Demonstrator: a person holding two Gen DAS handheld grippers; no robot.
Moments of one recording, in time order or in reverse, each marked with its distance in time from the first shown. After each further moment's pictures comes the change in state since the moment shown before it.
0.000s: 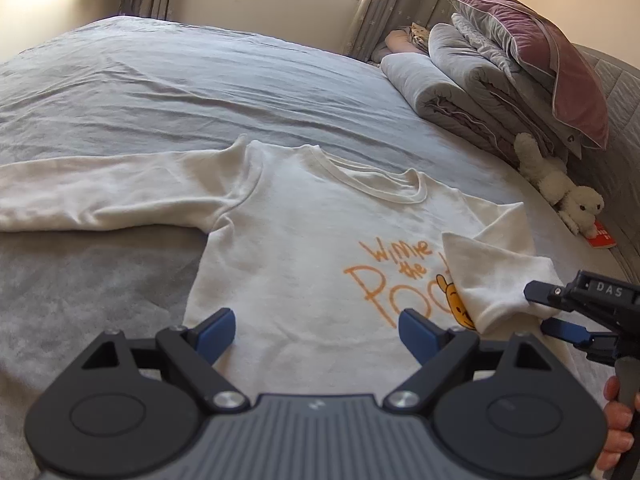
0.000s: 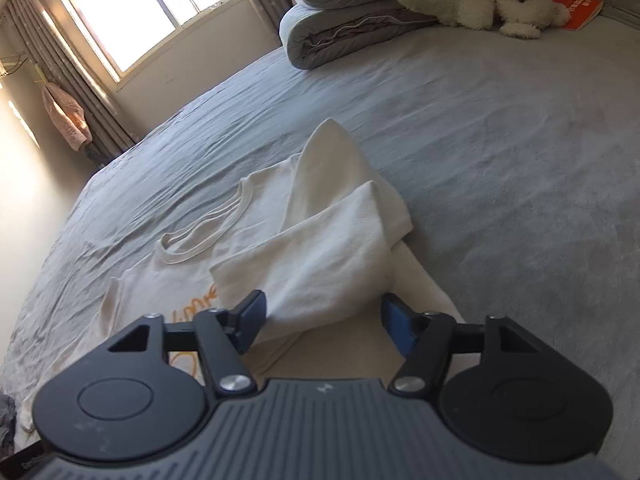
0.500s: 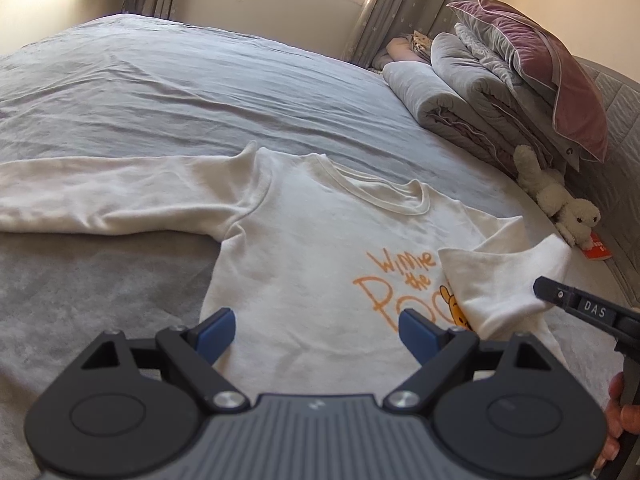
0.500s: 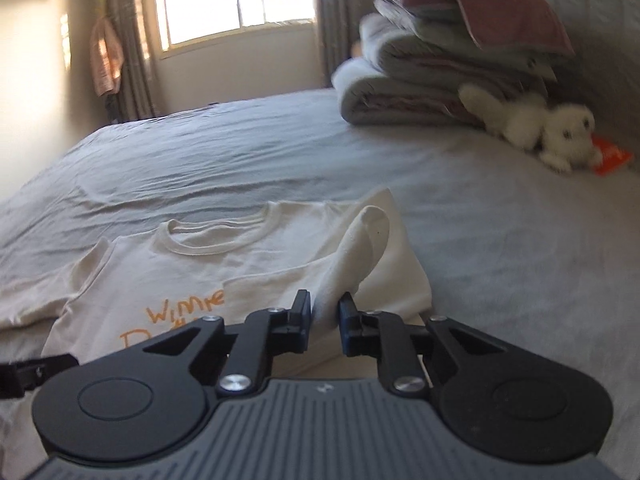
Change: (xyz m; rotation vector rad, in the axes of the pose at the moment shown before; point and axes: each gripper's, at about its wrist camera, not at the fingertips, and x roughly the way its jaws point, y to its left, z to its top) left arm -0.004 0.011 0.004 -0.023 -0.016 -0.023; right arm -0.013 0.050 -0.013 -0.415 -0.173 -0.064
